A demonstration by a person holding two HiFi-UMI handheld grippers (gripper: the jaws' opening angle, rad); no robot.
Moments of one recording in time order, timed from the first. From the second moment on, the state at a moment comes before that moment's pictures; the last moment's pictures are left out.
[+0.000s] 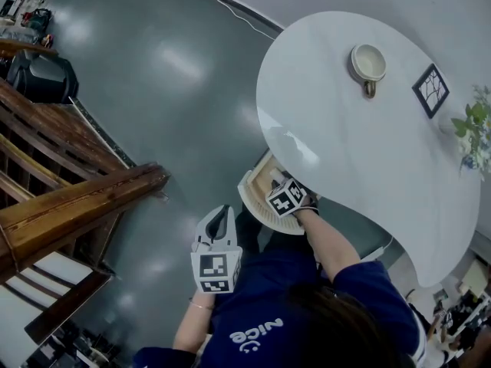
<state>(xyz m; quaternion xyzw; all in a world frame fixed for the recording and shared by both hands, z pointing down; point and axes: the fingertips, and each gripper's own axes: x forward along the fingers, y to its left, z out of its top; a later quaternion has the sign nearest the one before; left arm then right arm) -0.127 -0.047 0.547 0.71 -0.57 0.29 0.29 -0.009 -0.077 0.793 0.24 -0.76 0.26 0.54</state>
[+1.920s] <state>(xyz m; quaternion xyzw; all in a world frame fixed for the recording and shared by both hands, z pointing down) -0.117 -0.047 0.553 0.72 -0.57 0.26 0.30 -0.005 -0.064 0.762 0.23 -0.76 0.28 0.54</state>
